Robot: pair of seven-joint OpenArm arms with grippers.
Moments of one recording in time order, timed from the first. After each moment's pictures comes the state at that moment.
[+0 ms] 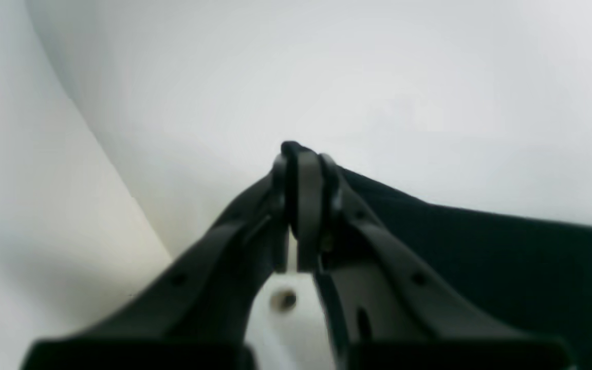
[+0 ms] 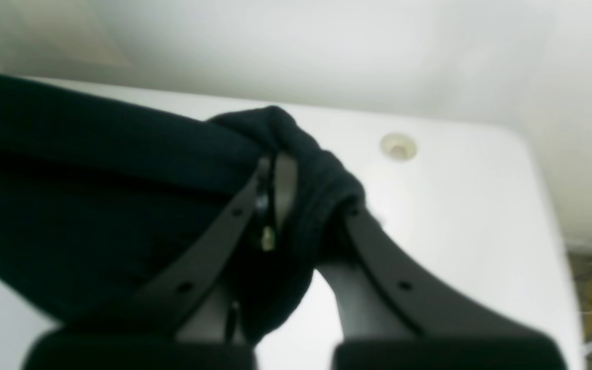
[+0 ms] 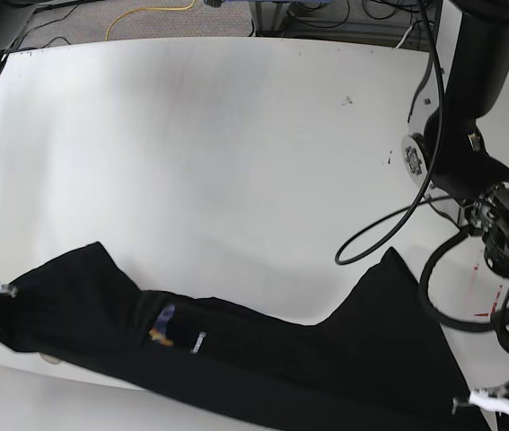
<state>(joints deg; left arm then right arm) -45.1 -7.4 -18.1 110.7 -3.9 -23.0 59.2 18.2 44.8 17.1 87.6 54.6 19.8 -52.4</state>
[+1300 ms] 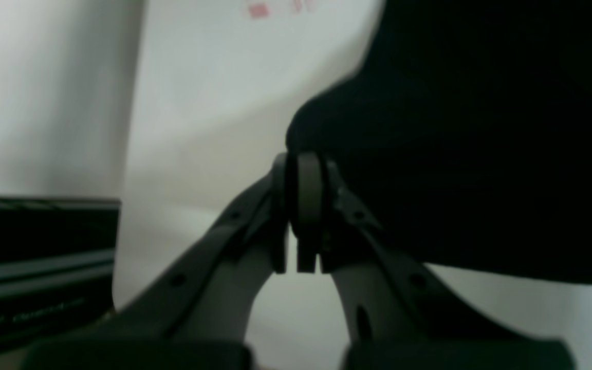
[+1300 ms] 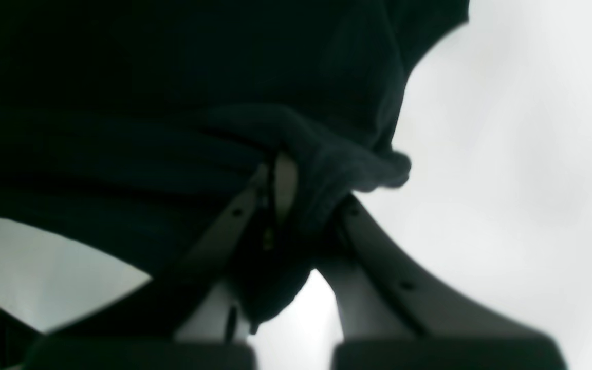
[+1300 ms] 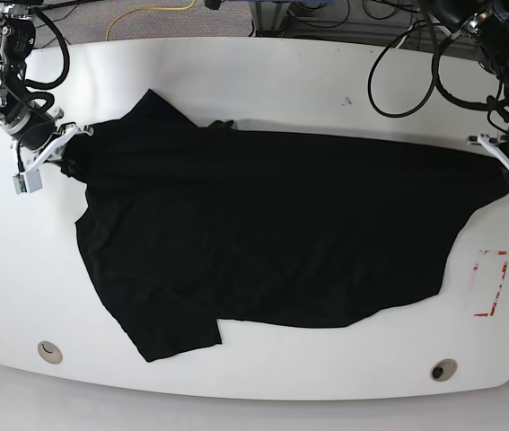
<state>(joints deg) 7.1 -7.1 -45.7 114.4 -3.6 -42.4 58.9 -22.2 32.1 24.0 101.3 54.7 19.7 -52.3</state>
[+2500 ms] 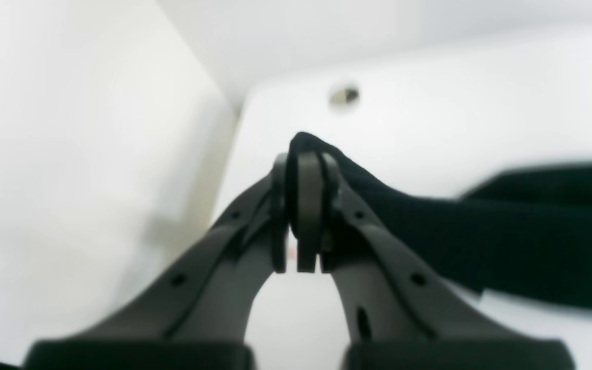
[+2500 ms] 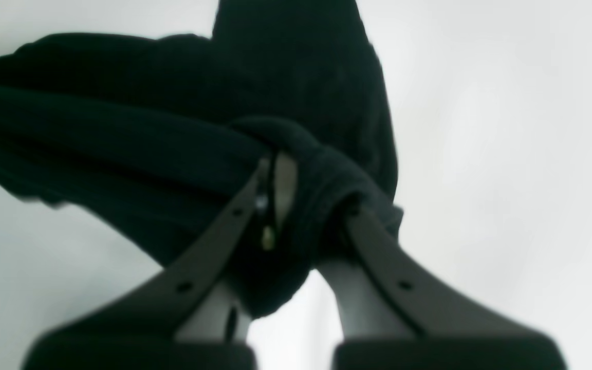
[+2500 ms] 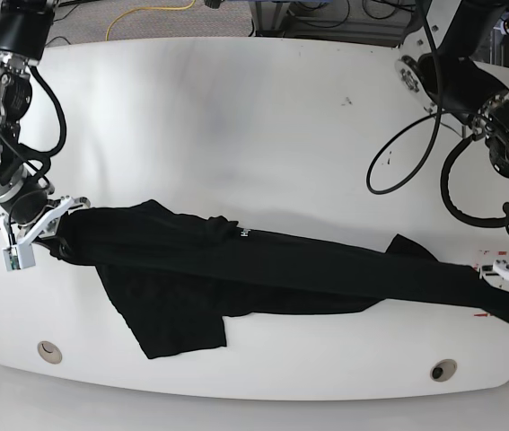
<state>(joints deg) -25.7 -9.1 -33.8 114.3 -2.3 -36.7 62.4 0.6 31.7 19.9 102.5 46.2 19.7 -53.5</state>
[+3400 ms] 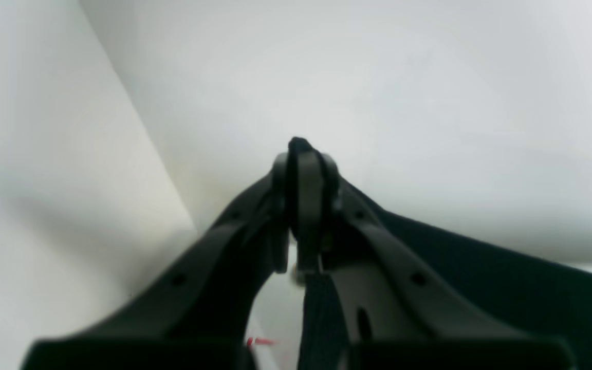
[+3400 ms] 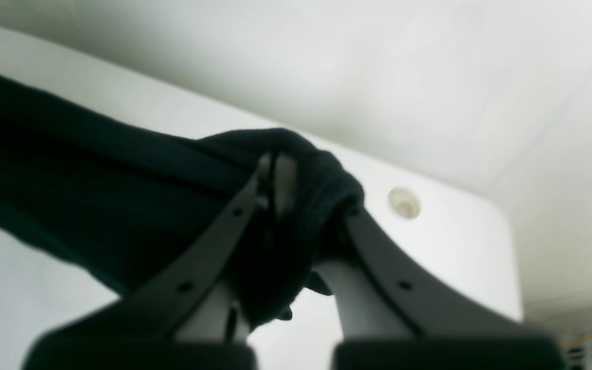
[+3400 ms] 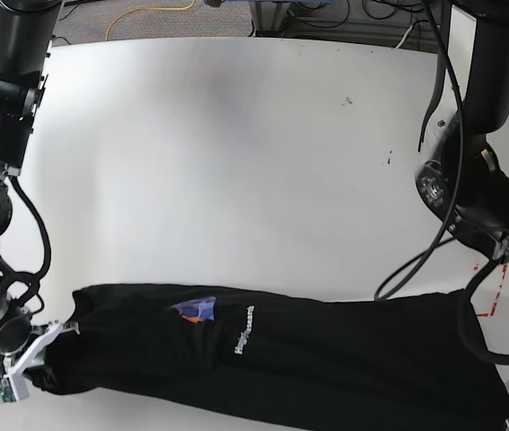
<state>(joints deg) -59.3 -9.2 -27.0 97.1 -2.4 -28.1 63.0 36.8 34.4 3.3 91.6 33.0 20.2 -53.9</state>
